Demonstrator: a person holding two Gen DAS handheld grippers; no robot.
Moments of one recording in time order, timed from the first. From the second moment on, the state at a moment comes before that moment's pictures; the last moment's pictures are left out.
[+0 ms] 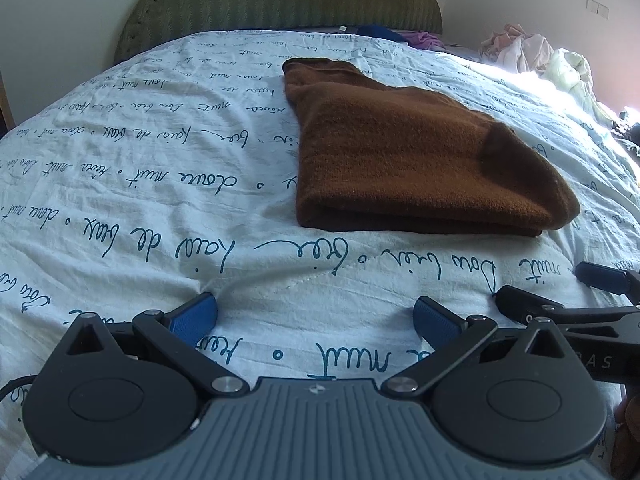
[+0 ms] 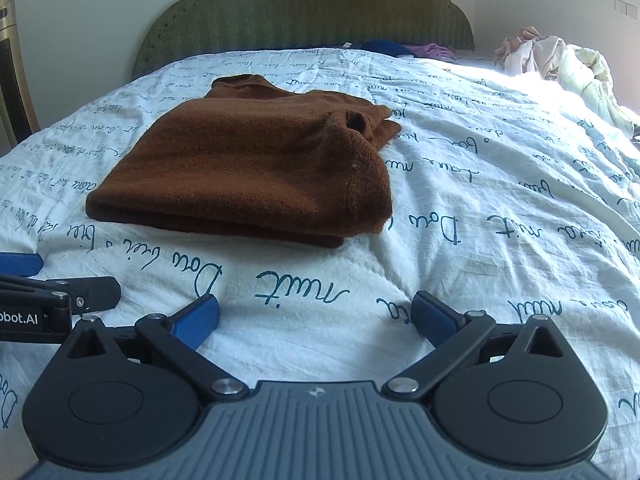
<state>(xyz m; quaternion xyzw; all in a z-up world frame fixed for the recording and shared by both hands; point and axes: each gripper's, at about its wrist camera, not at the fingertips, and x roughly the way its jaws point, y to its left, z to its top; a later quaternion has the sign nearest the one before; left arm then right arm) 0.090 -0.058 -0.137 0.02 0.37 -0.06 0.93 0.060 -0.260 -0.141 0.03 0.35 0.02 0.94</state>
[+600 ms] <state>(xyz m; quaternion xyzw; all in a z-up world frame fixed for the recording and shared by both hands) 0.087 -0.060 -0.139 0.02 0.36 -0.05 0.93 0.059 -0.258 -0.143 0.03 0.34 0.01 0.94</state>
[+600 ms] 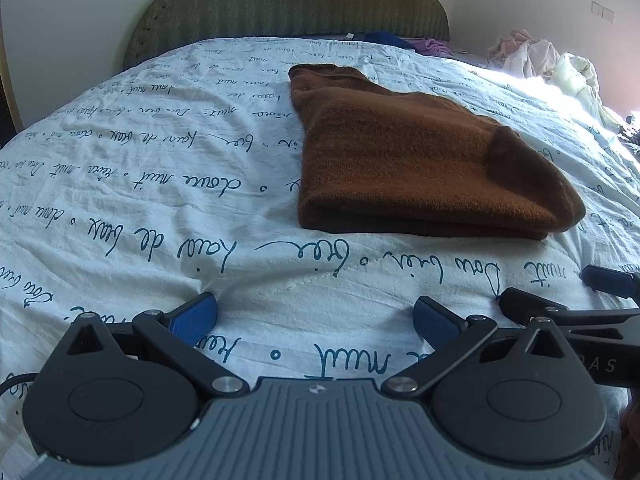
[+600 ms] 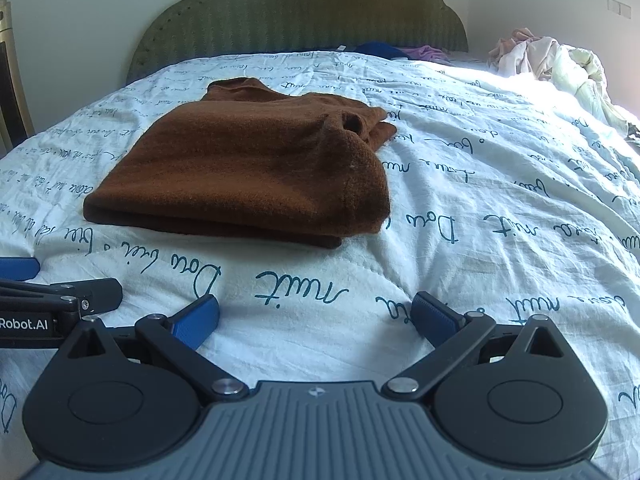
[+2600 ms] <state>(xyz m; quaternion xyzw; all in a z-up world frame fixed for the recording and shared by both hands) 0.087 -0.061 -0.140 0.02 0.36 -0.05 0.93 0.058 -0.258 -0.142 0.03 0.34 0.01 0.94</state>
